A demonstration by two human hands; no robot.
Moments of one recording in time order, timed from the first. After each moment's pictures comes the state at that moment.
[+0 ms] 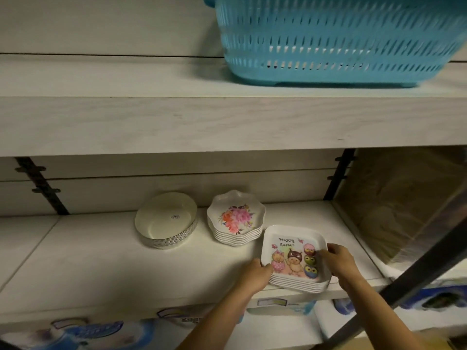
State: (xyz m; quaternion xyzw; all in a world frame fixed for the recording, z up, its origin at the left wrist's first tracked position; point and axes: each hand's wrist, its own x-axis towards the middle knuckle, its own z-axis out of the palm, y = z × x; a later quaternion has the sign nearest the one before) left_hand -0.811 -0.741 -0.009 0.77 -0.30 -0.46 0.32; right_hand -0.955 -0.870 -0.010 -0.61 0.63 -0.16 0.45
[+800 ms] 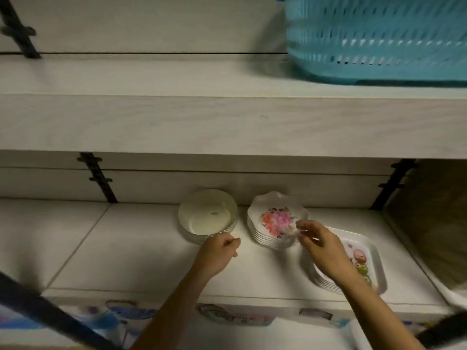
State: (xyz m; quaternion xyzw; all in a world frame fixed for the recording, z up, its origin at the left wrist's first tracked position) left_hand -0.678 -0.660 0.021 0.82 -0.32 -0.29 0.37; right_hand -0.855 -0.801 0.042 -0.80 0.40 -0.20 0.41
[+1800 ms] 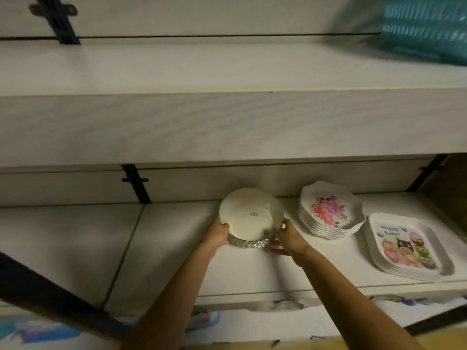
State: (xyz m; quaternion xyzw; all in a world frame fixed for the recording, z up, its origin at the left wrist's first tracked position) left_hand -0.512 -0.615 -0.030 0.74 -0.16 -0.41 0.51; right_hand -0.666 -0.711 -0.023 -0.59 0.49 -0.11 0.63
